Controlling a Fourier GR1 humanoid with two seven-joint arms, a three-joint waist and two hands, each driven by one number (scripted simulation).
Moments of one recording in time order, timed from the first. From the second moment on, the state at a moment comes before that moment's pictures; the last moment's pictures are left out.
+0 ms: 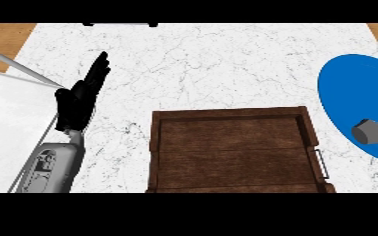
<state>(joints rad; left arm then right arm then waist) -0.28 0.18 0.00 -1.41 -0.08 0.02 0.09 -0.68 -1.01 -0.46 -0.13 0.25 0.49 -0.72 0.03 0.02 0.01</state>
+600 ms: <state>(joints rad) -0.28 0.17 0.00 -1.42 -0.08 0.02 0.08 -0.60 -1.07 -0.48 -0.16 0.21 0.53 -0.69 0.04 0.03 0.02</state>
